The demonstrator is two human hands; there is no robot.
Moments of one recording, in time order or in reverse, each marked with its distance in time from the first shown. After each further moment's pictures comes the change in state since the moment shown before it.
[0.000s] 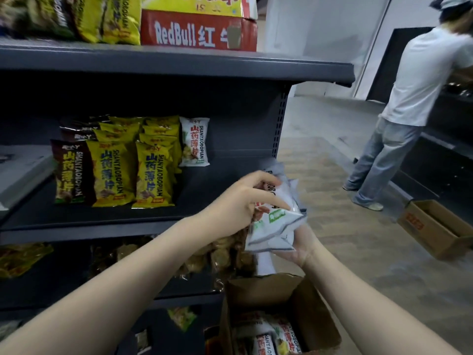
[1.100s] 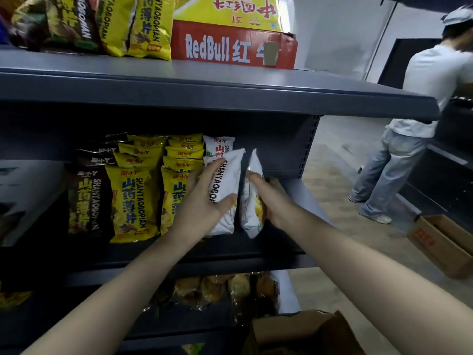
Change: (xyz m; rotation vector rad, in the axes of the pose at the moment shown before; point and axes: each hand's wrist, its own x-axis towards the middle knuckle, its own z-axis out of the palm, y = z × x) left_hand -0.023 -0.129 -0.078 -0.070 0.456 -0.505; right_hand 0.154 -0.034 0.123 -0.621 0.327 -0.237
